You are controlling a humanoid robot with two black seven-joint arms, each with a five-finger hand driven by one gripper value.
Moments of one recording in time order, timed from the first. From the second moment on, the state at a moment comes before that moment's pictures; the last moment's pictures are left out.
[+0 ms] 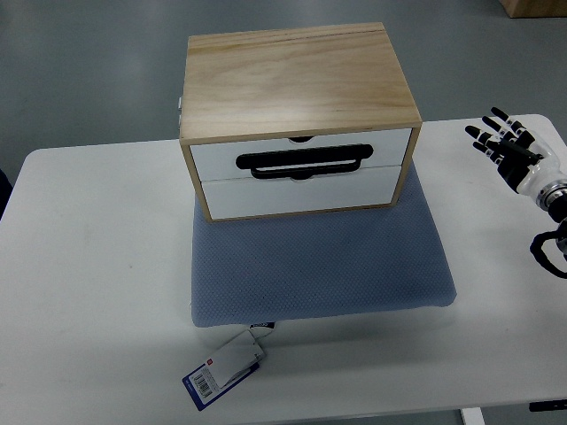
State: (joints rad) left arm 0.01 0.00 -0.07 -0.17 0.01 -0.03 0.09; right arm 0.43 -0.37 1.23 0.93 -0.48 0.05 0.05
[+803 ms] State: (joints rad) left arm 0.01 0.00 -0.08 -0.16 0.01 -0.02 0.09; right arm 0.43 -0.38 1.23 0.93 -0.48 0.06 0.05
